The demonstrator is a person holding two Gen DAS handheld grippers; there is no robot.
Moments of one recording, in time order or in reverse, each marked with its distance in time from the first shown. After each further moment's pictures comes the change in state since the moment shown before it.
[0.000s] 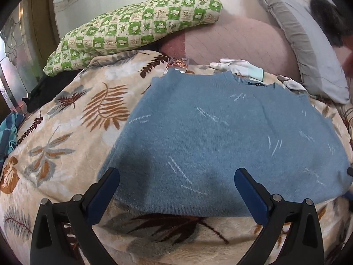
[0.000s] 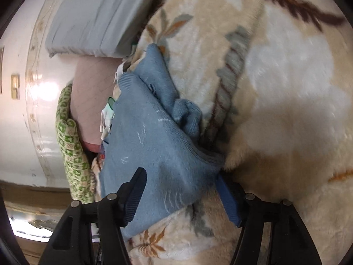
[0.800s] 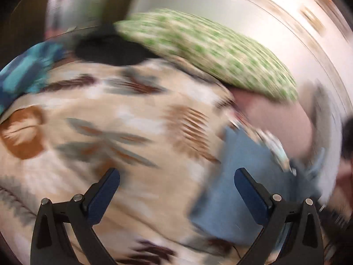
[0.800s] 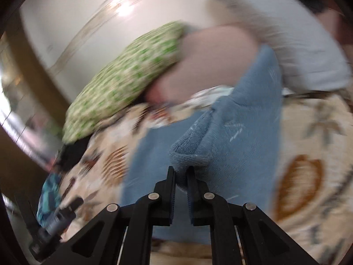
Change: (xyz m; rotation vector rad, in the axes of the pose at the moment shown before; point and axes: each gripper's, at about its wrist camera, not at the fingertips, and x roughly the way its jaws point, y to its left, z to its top) left arm -0.045 0.216 0.007 -0.613 -0.037 -0.061; right arm 0.065 0.306 -0.178 -0.844 -0.067 -0.072
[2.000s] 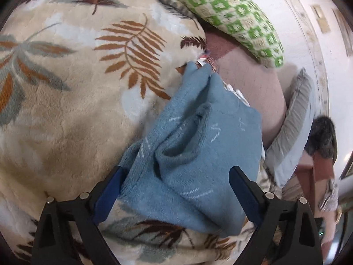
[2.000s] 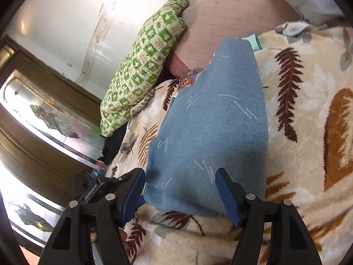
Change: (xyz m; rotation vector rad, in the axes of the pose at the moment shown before) left arm 0.086 -0.046 -0.049 -0.117 0.392 -0.345; right arm 0.029 -0.061 -0.047 0.222 0.089 0.361
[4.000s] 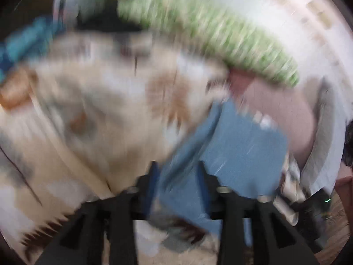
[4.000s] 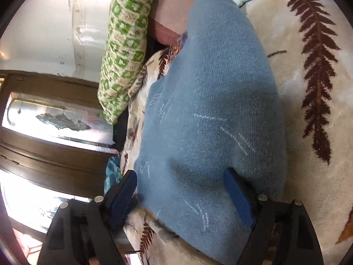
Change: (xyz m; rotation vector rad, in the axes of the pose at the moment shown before) left arm -0.083 -0.058 -0.035 0.128 -0.367 0.339; right arm 0.071 -0.056 0.050 0.133 0.293 0.145
